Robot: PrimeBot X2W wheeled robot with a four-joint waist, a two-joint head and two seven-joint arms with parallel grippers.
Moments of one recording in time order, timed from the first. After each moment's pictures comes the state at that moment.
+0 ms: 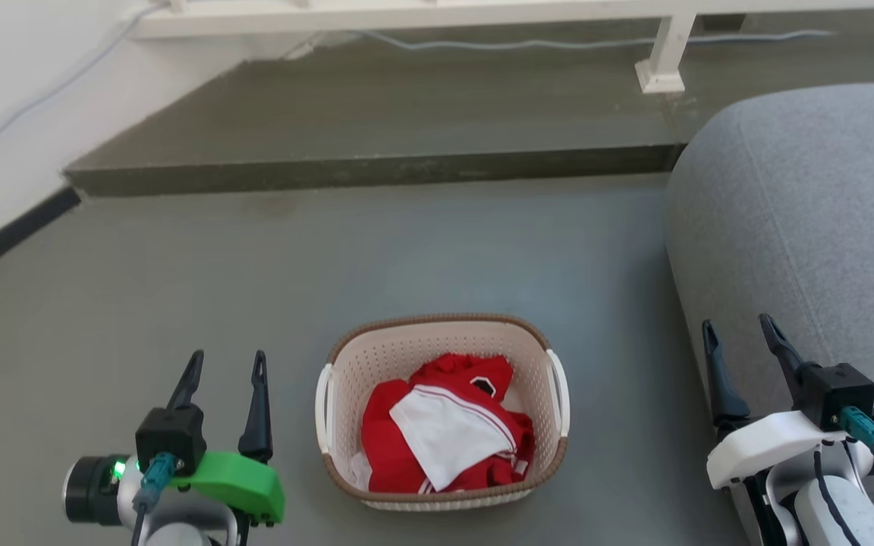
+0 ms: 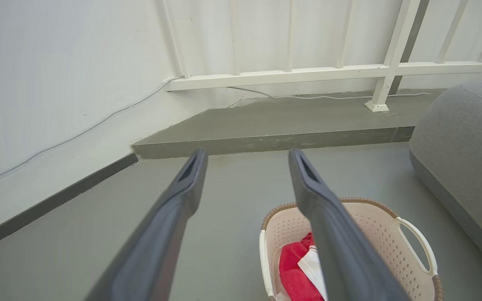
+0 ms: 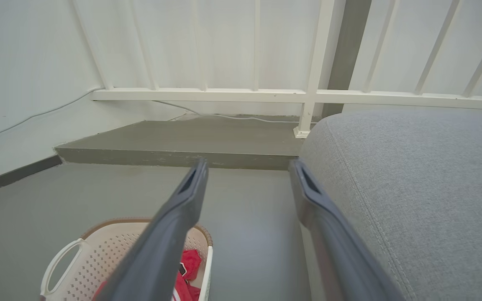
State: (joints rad) left arm -0.06 0.11 -0.29 0.22 -0.25 0.11 -0.23; right arm 0.01 -0.16 0.17 0.22 0.18 -0.06 -0.25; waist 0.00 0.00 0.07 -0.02
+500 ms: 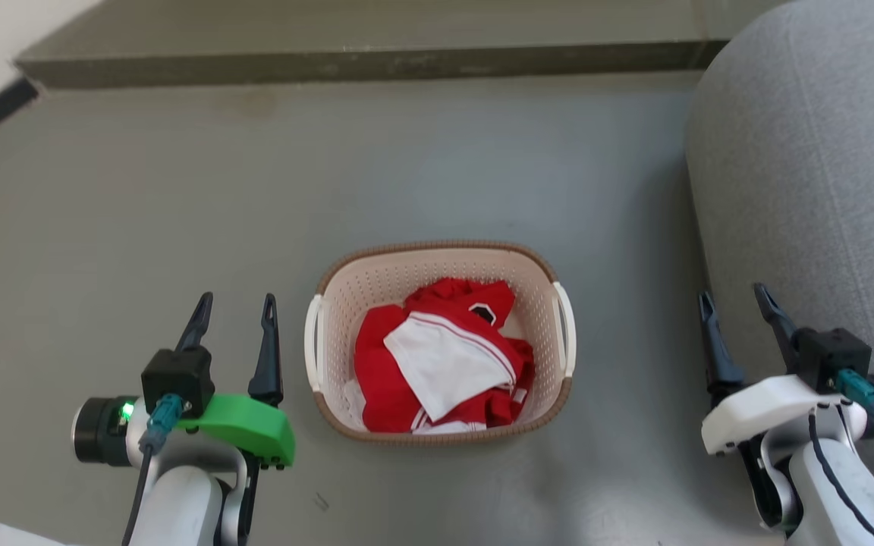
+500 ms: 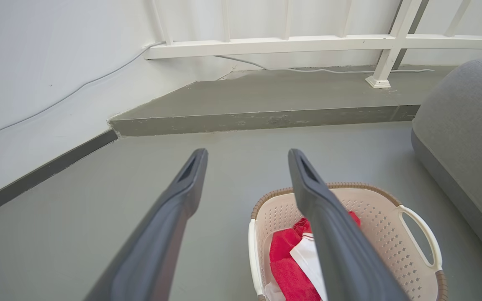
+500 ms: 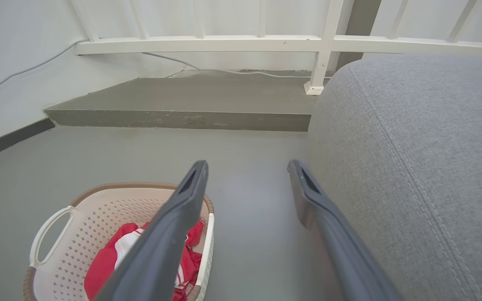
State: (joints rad) left arm -0.18 0.08 -0.30 0.25 -0.25 0.11 -0.21; right arm -0.09 -0.15 0.17 0.30 0.19 -0.04 -0.25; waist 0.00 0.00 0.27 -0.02
